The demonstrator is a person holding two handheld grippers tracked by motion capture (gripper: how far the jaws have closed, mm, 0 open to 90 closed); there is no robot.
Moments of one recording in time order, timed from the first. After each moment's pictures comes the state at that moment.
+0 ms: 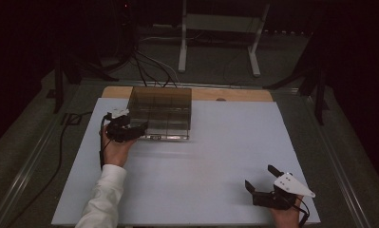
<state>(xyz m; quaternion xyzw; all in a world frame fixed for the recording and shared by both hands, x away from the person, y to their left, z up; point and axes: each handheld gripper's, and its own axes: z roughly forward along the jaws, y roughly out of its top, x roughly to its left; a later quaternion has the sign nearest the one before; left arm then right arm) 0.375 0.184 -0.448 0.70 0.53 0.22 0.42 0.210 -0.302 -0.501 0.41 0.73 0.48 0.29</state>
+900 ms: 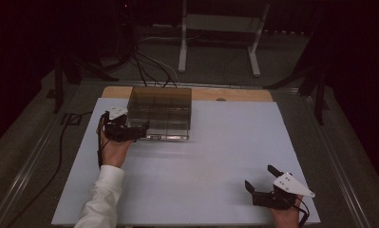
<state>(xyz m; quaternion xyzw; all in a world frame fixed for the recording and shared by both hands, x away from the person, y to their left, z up) 0.366 0.182 -0.434 0.71 0.50 0.24 0.44 0.210 -0.301 -0.501 0.41 0.73 0.48 0.29</state>
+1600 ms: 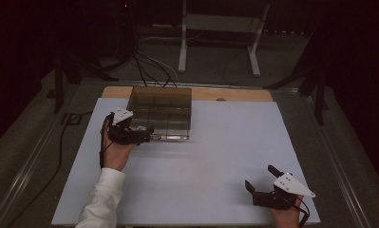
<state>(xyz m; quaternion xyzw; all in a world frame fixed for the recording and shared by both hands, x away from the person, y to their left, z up) 0.357 0.172 -0.429 0.73 0.46 0.23 0.45 0.210 -0.302 -0.501 0.41 0.73 0.48 0.29</state>
